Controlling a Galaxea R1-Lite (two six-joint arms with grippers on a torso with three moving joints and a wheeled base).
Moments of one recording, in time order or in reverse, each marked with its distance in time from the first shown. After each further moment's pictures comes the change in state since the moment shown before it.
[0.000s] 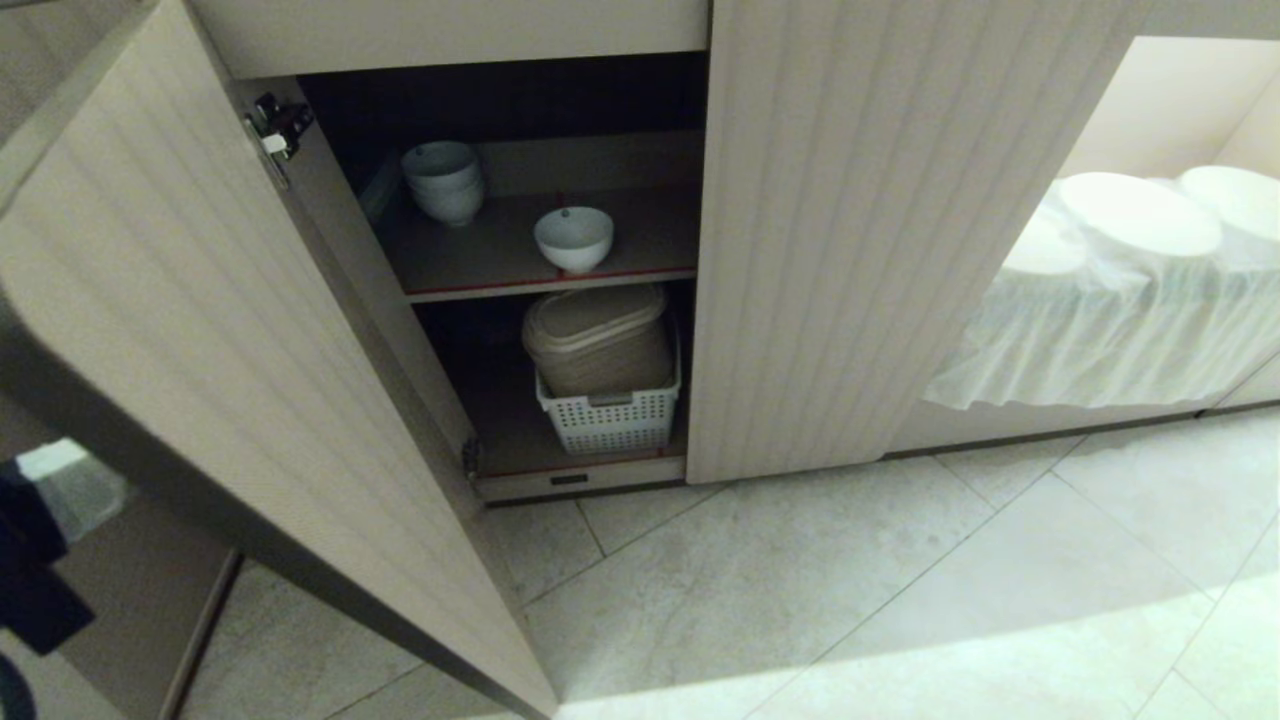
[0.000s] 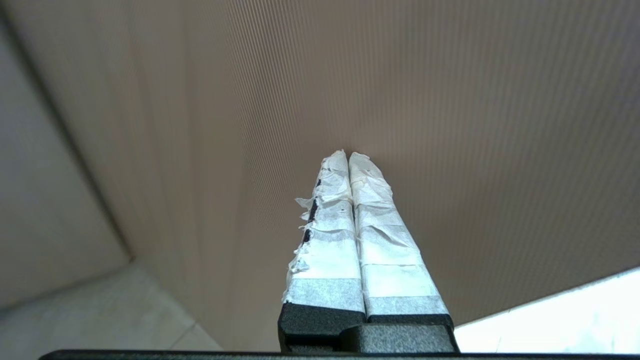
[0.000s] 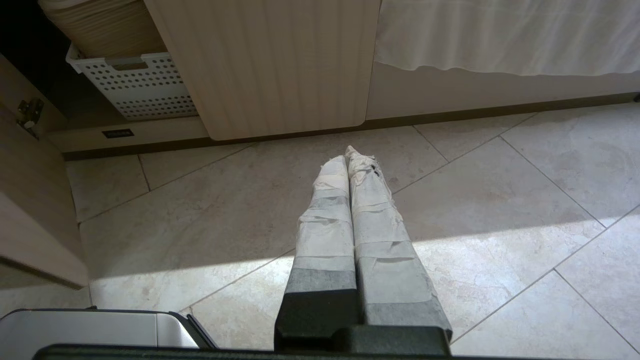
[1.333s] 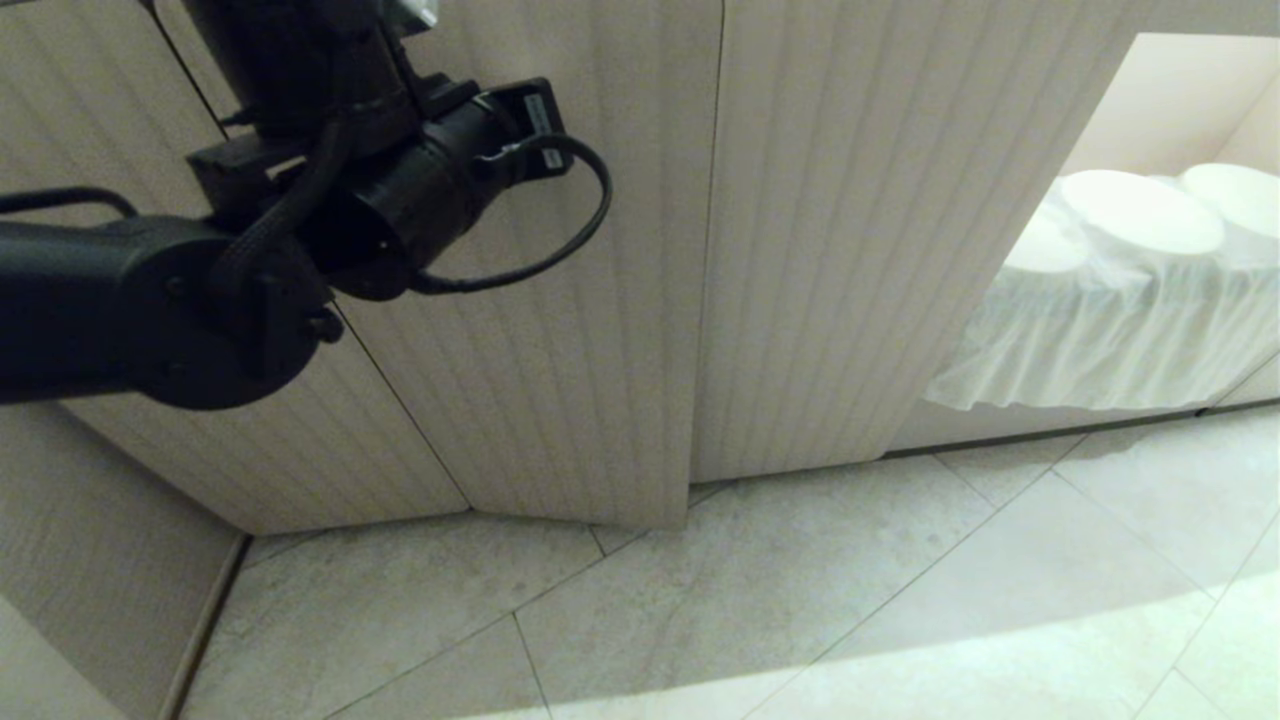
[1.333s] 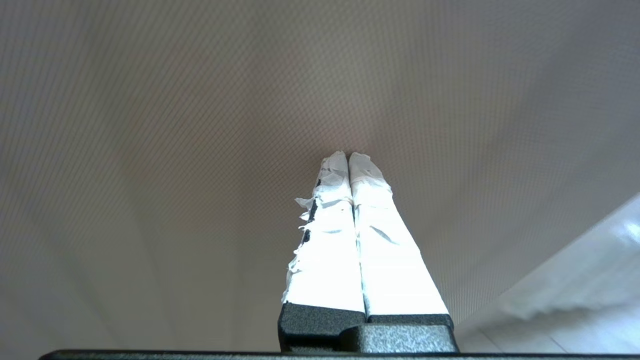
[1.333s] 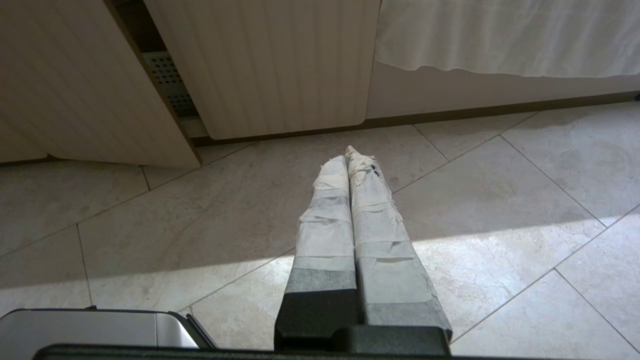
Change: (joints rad) left arm -0.108 0.903 -0.856 -0.252 0.360 0.063; right arm 0.000 0.000 0.000 0.000 0.000 0.000
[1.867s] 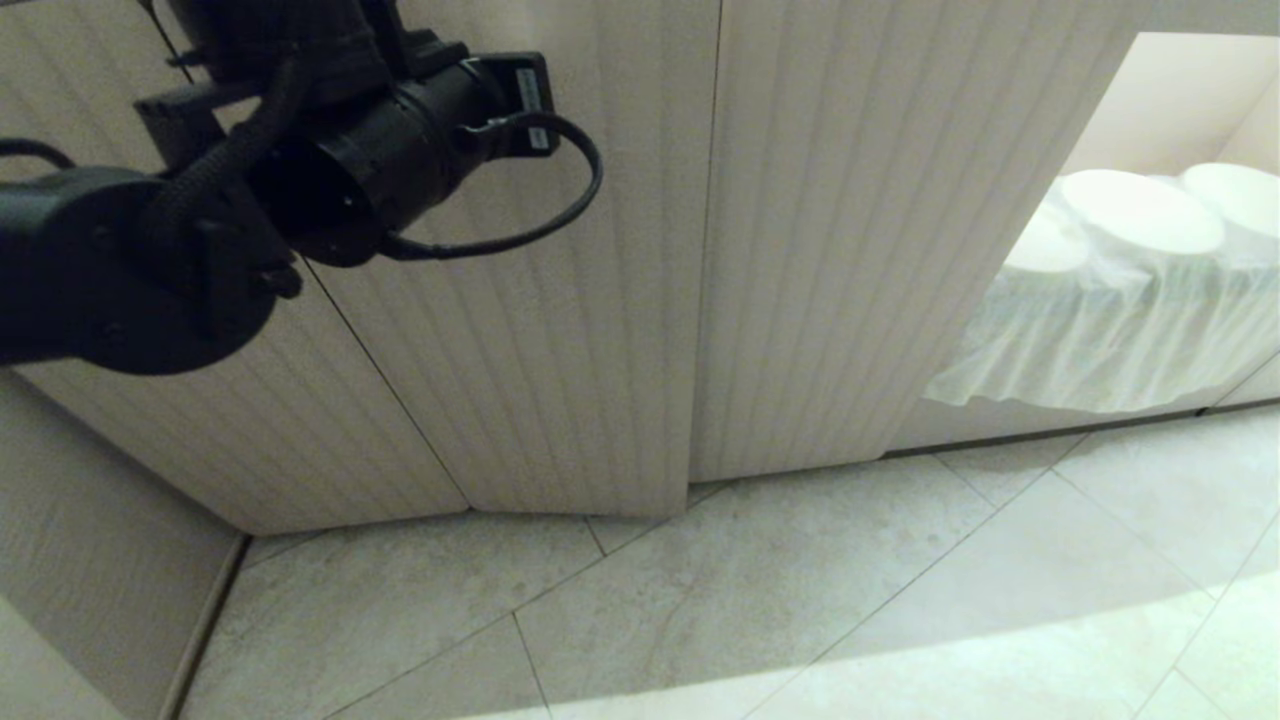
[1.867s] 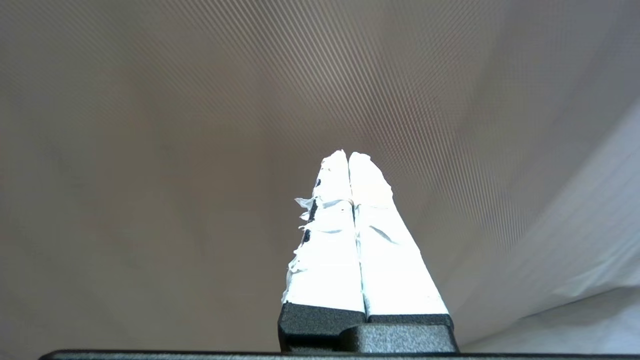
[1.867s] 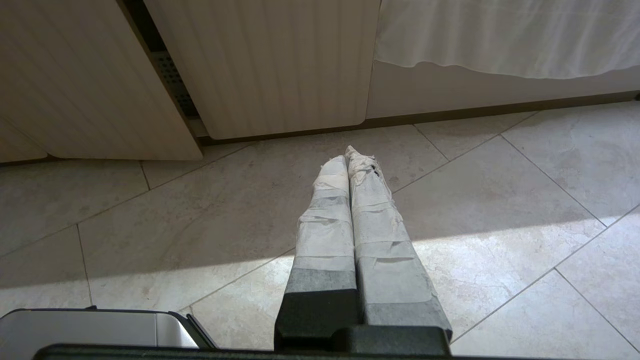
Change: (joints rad) left arm -0.002 -0.045 -0.051 0.105 0.004 0.161; right arm 0.000 0.000 0.000 0.000 0.000 0.000
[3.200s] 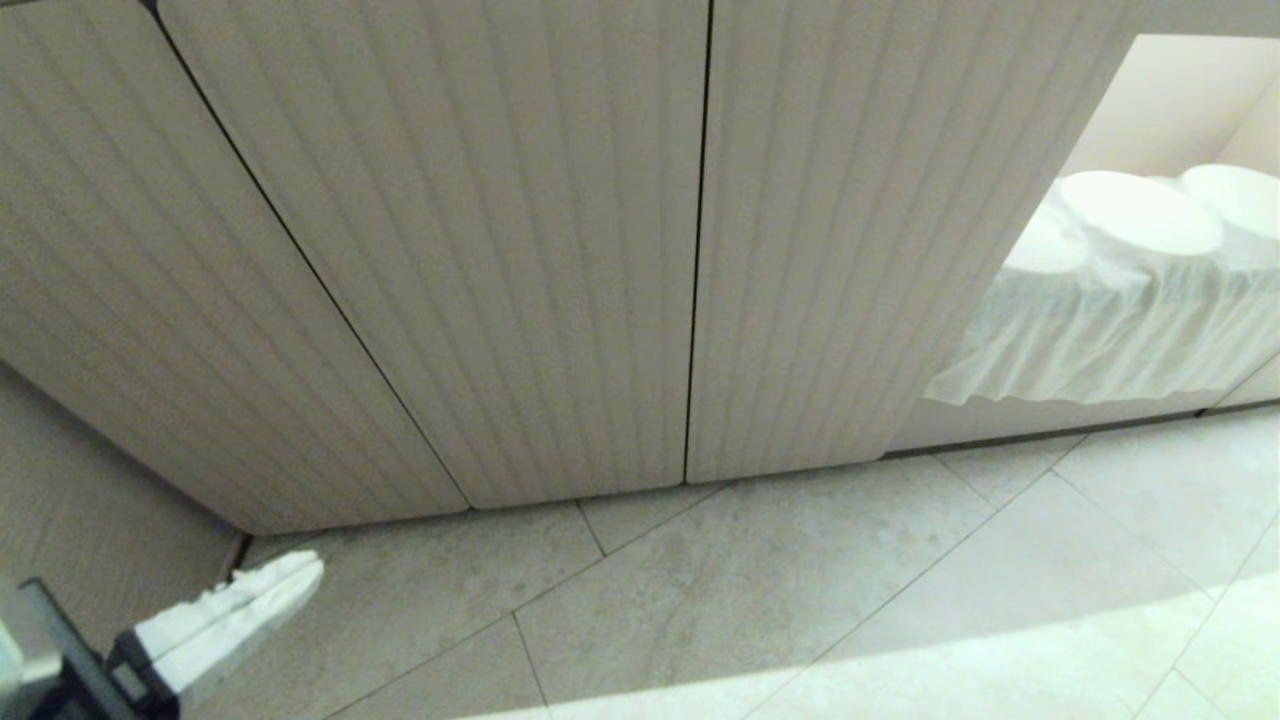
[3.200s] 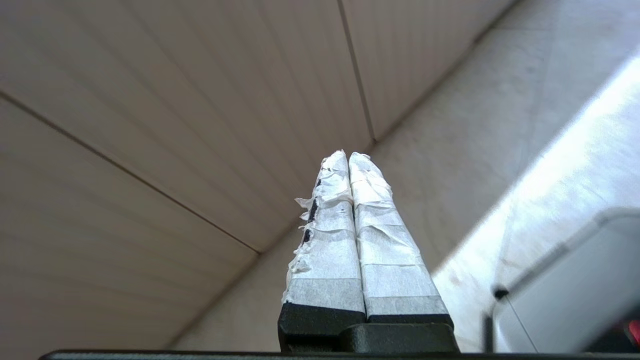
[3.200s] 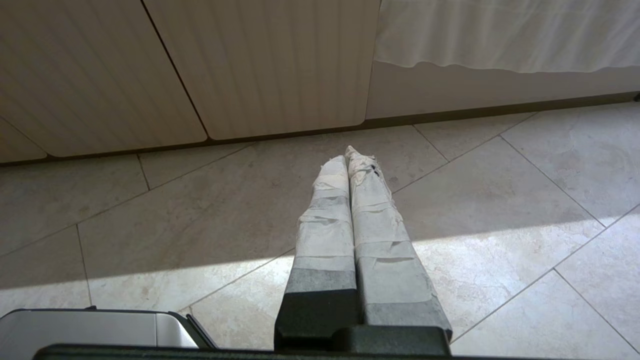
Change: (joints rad) left arm -0.268 -0.913 1.203 0.044 -0.036 0.321; right arm 0.000 0.000 0.000 0.000 0.000 0.000
